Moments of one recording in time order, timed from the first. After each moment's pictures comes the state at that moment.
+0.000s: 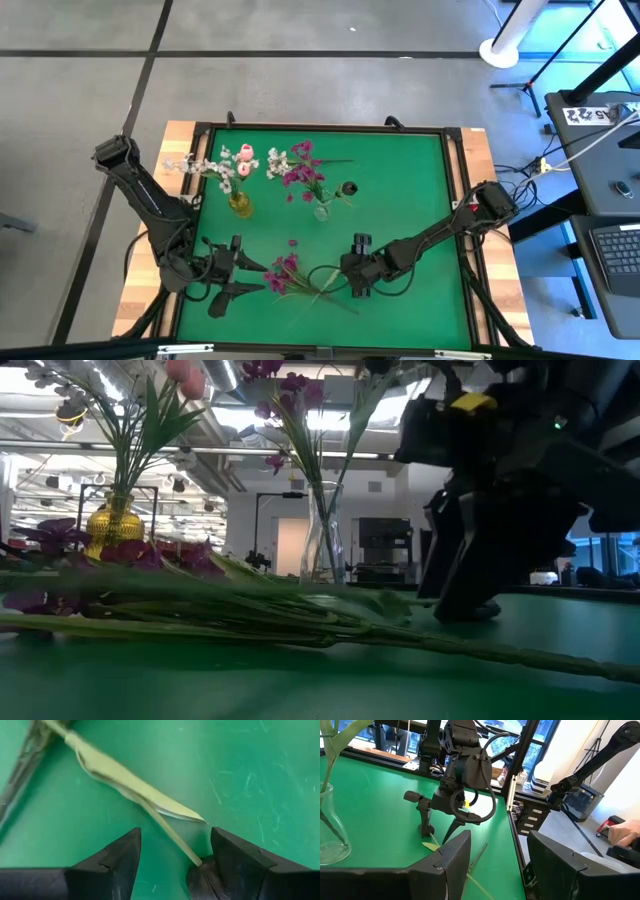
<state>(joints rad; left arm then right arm) -0.92 1.20 0.68 0.24 -0.85 -0.52 0.47 1.89 1.09 -0.32 0.30 0.44</state>
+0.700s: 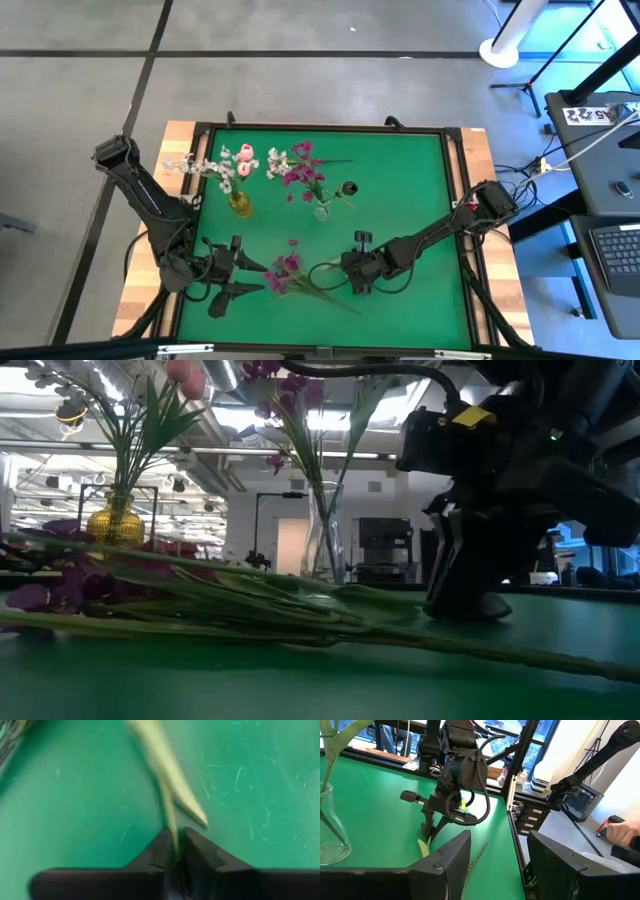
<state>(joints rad) -0.92 1.20 0.68 0.24 -0.85 -0.52 0.47 1.88 1.07 -0.32 0.29 0.41</state>
